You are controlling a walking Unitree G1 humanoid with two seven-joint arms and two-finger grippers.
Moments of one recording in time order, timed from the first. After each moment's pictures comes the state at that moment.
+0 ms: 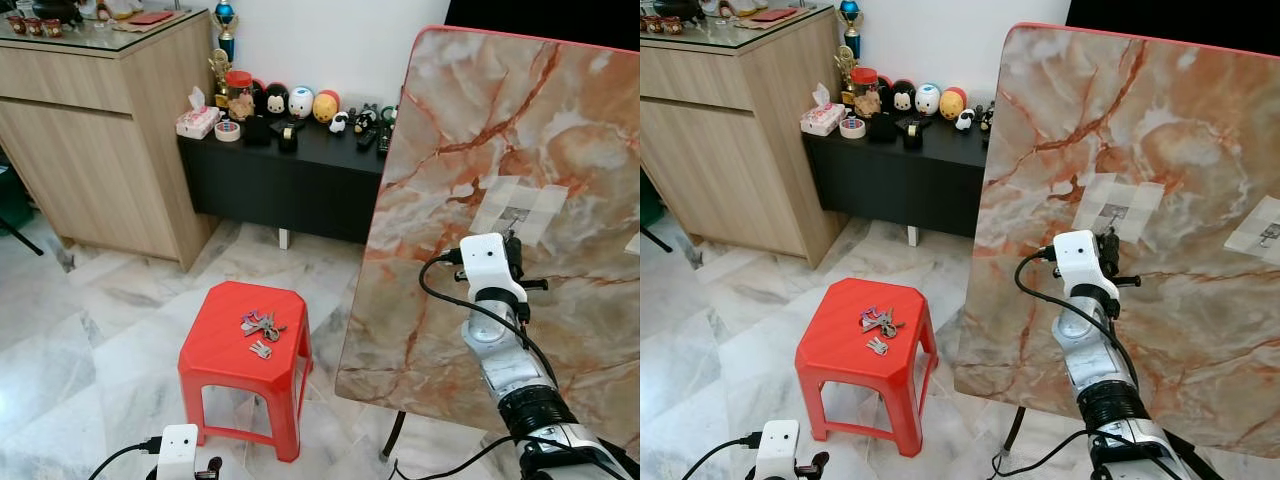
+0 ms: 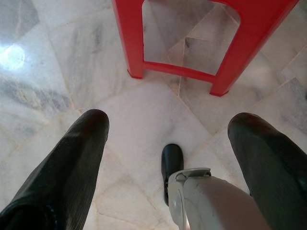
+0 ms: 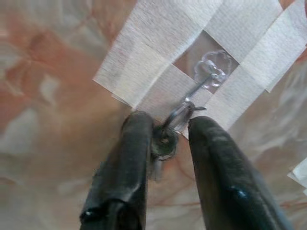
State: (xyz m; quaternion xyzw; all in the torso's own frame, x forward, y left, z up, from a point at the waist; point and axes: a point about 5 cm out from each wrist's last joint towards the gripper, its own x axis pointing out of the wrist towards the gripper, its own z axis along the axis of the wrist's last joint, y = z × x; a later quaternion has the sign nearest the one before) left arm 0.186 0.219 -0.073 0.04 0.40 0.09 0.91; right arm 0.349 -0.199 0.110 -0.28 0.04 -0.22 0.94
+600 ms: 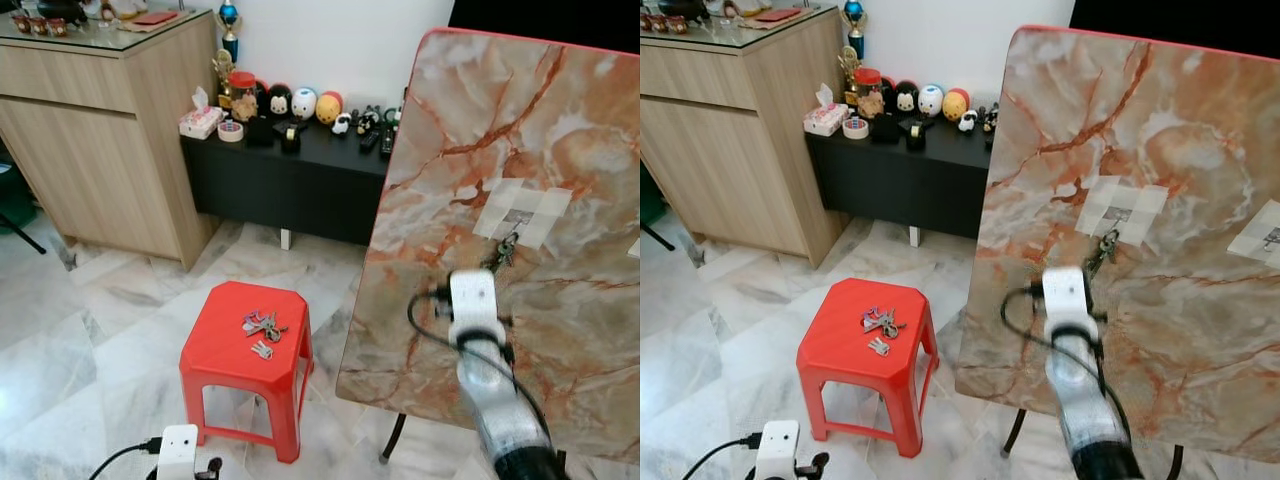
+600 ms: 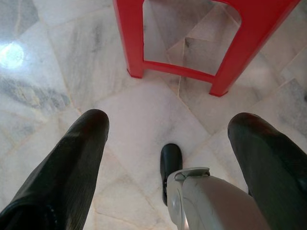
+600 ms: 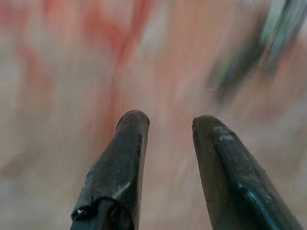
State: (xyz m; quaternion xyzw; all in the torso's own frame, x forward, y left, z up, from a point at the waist) left arm 0.185 0.220 -0.074 0.04 0.40 0.10 0.91; right arm 0.289 -0.176 0.036 -0.14 0.13 -0.08 0.98
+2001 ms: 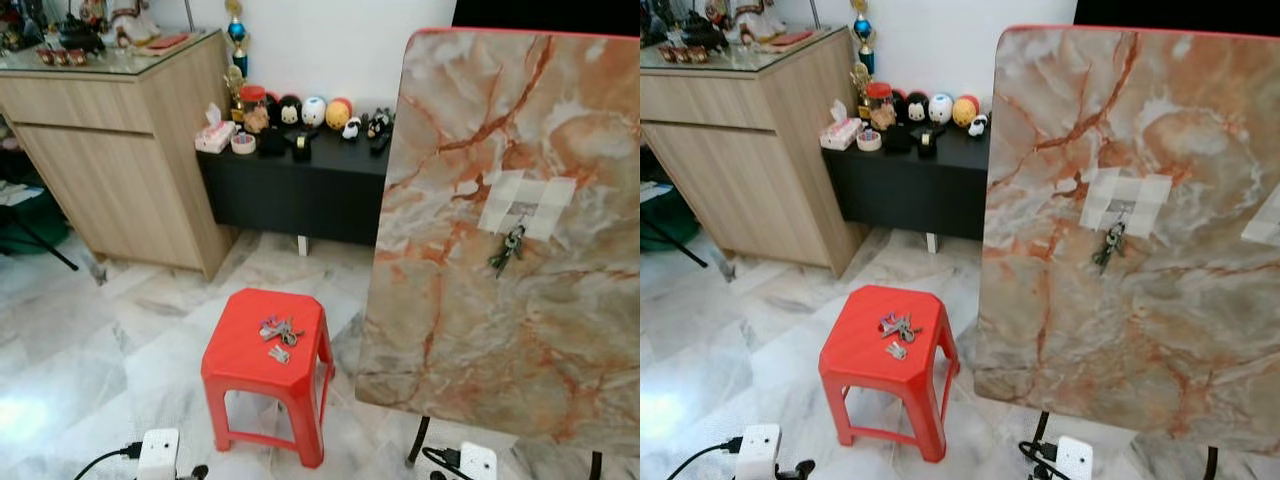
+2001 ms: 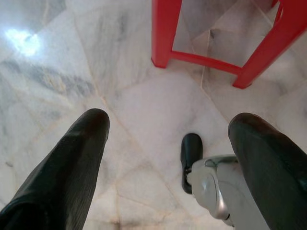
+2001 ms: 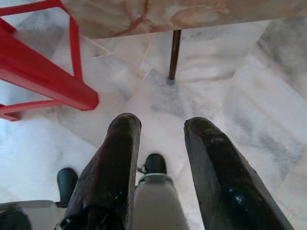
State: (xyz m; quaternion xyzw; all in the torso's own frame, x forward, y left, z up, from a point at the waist) left arm 0.177 0.244 -0.074 0.02 0.43 0.09 0.90; right arm 0.156 -0.165 -0.096 0.11 0.45 -0.11 0.88
